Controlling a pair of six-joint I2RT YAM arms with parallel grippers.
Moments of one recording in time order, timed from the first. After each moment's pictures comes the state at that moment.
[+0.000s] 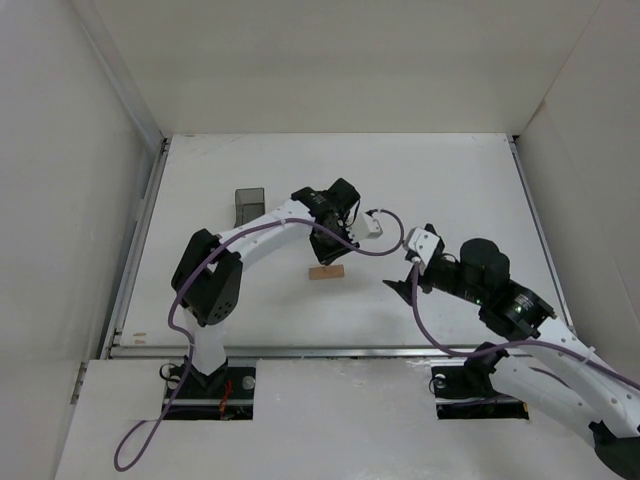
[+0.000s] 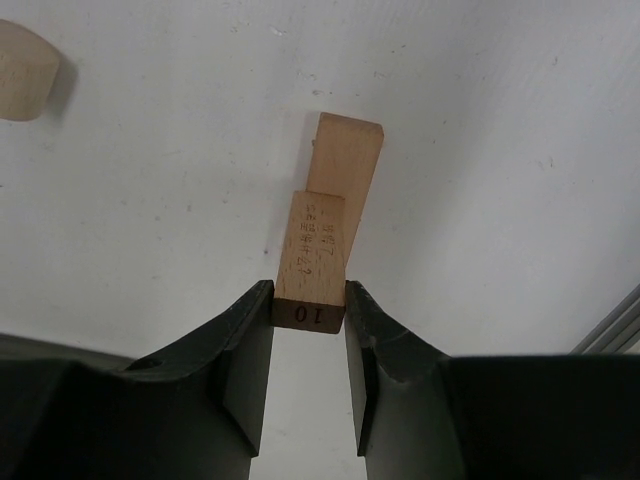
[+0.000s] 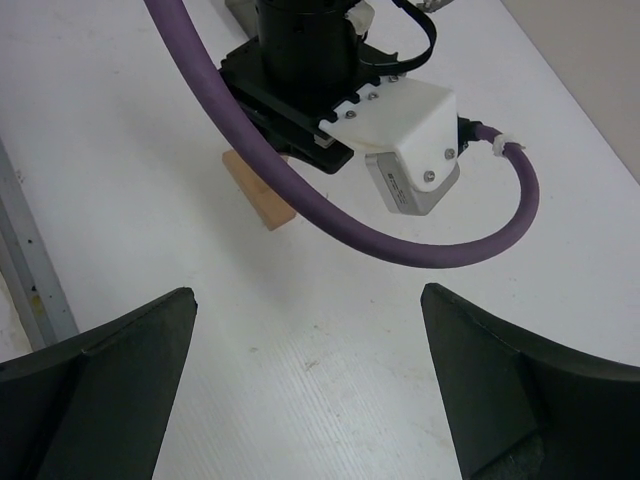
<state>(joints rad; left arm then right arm) -0.77 1.86 1.52 -0.92 0.11 0.47 0.69 0.68 0.70 -0.33 -0.25 -0.37</state>
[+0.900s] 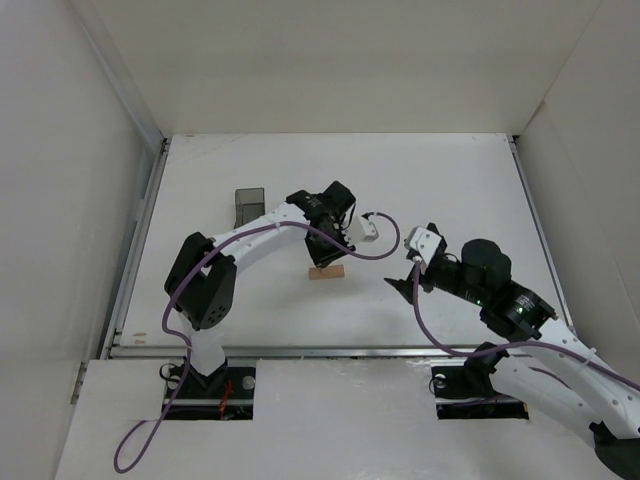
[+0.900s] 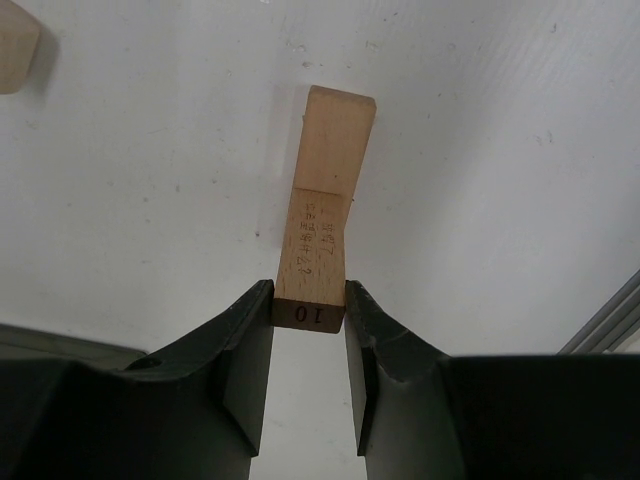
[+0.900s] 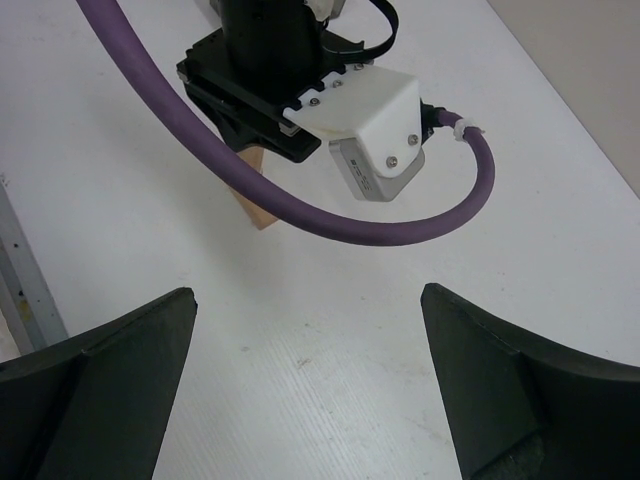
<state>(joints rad) -0.77 1.82 1.46 -0.91 0.11 0.48 0.69 0.66 0.70 -0.33 -0.22 -0.37</state>
